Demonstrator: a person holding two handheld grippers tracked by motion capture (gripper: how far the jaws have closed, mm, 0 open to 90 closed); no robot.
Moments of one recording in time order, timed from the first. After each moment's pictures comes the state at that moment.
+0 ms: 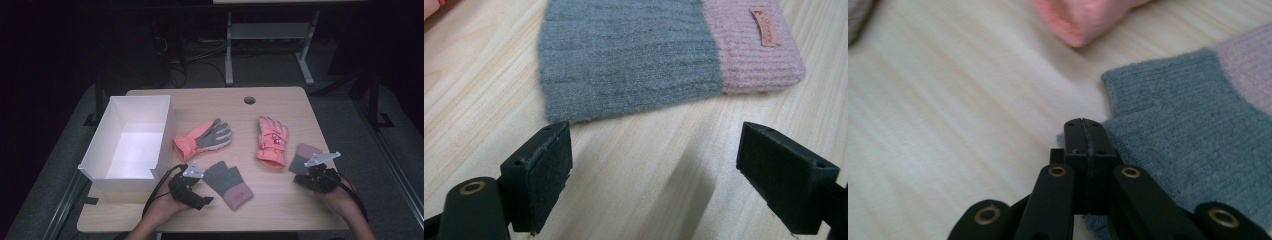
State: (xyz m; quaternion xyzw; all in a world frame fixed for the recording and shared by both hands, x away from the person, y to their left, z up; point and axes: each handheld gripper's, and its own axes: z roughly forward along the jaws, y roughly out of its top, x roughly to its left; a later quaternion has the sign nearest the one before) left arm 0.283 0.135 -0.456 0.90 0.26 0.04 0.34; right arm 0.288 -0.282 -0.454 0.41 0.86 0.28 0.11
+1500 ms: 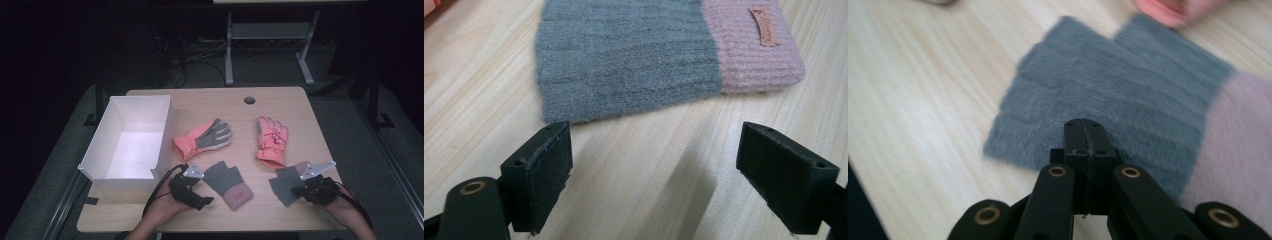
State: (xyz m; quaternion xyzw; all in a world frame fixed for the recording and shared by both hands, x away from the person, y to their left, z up) left arm 0.283 0.134 -0.456 0.90 0.26 0.03 0.34; right arm 0.262 -0.268 -0.449 0.34 0.90 0.27 0.07
